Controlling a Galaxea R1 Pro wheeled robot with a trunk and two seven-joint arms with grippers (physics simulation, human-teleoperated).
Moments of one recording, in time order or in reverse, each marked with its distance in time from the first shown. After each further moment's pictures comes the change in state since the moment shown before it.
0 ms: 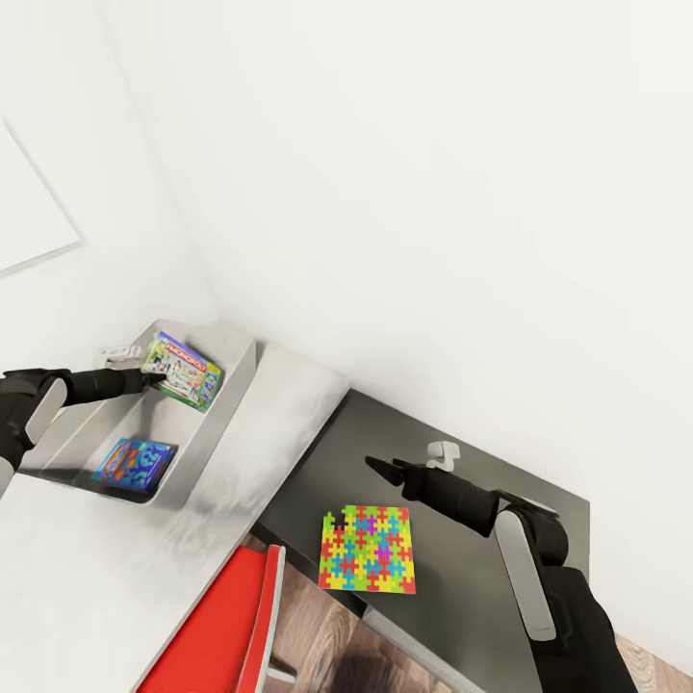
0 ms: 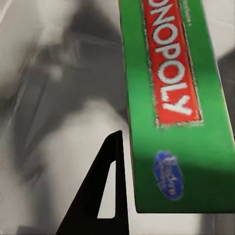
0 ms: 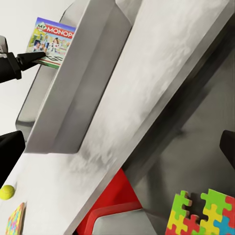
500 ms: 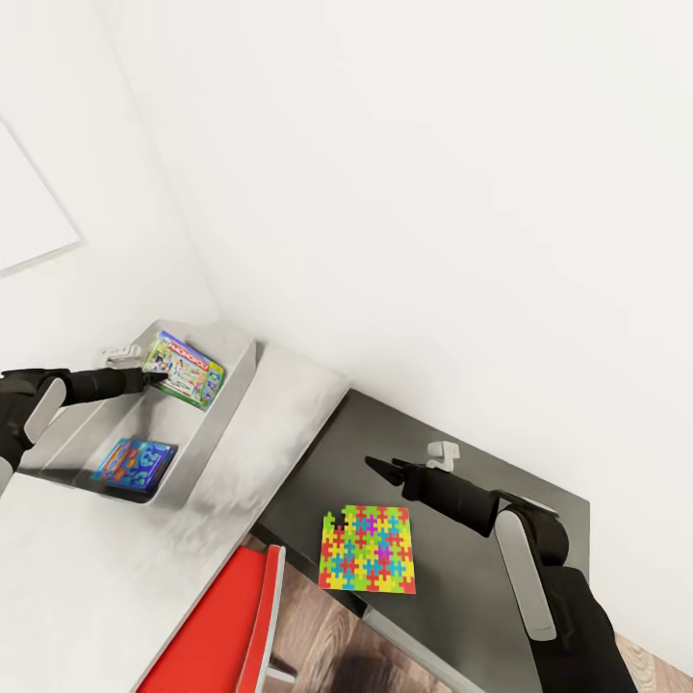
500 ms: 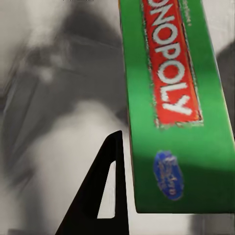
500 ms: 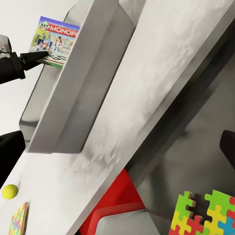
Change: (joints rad) left arm -0.002 0.002 0.000 0.003 0.007 0.001 -0.030; right arm 0.000 0.000 -0.001 -0.001 -0.004 0.002 0.011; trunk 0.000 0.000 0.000
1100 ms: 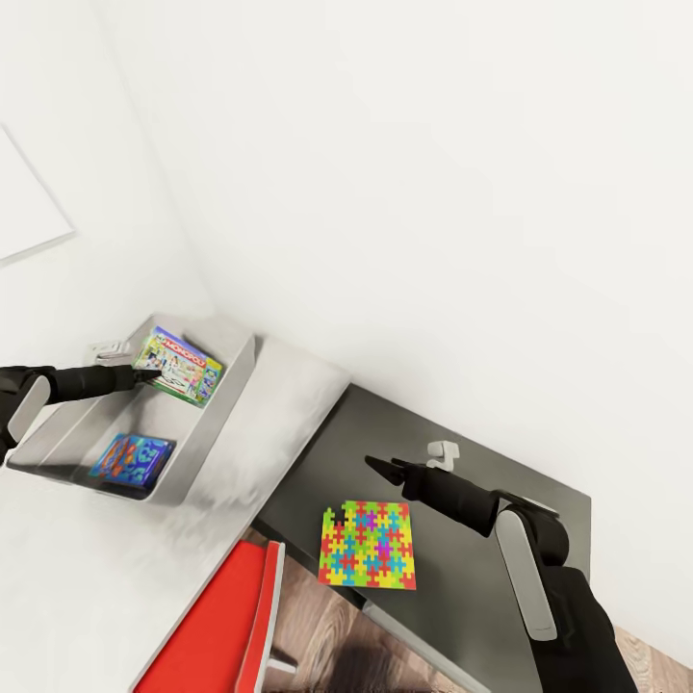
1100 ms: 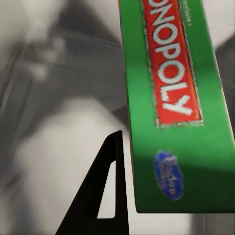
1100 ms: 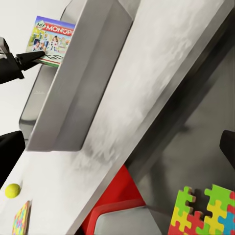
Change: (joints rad) left arm -0.008 0.034 0.006 0.002 -0.005 0.000 -0.080; right arm 0.000 0.000 -0.001 -0.002 -0.011 0.006 0.000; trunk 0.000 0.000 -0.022
